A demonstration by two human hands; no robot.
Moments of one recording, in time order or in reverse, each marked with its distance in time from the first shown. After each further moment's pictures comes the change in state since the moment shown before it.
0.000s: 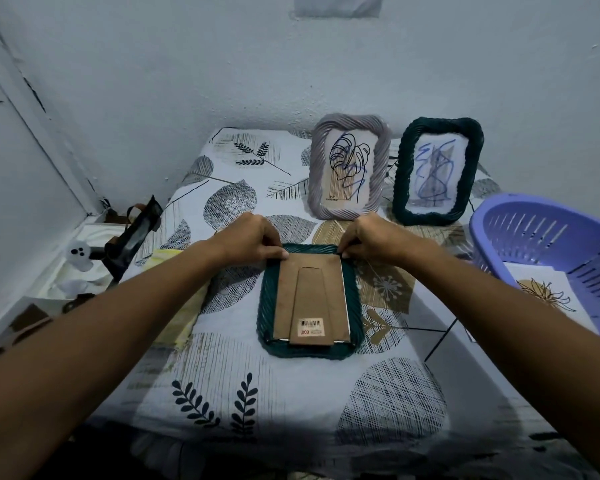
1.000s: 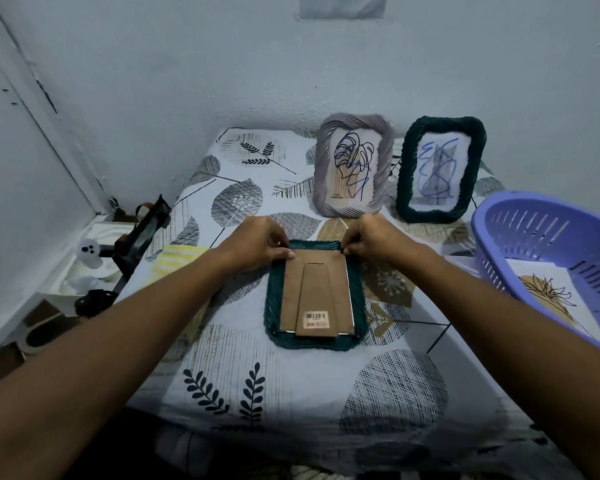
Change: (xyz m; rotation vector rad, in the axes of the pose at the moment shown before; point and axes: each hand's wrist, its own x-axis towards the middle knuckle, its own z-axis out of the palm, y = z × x) left_hand -0.014 0.015 0.007 -0.021 0.082 -0.138; right_hand -0.009 -0.020 0.008 0.103 0.096 0.219
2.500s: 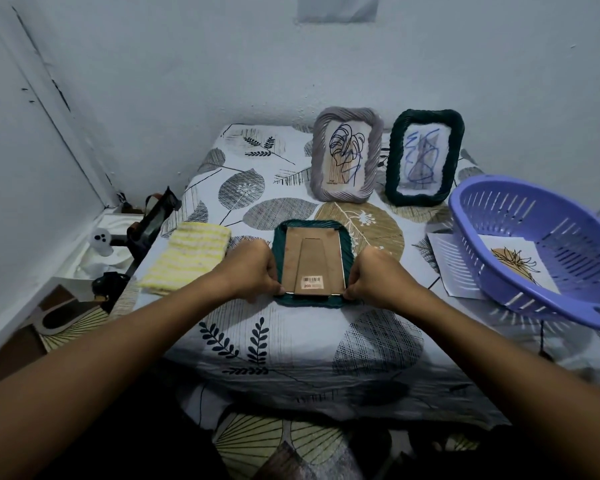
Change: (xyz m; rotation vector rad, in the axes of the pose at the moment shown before) left_hand -0.103 0.063 -0.008 -0.003 -0.207 -0.265; right_hand -0.112 -0.047 0.030 0.022 0.028 0.231
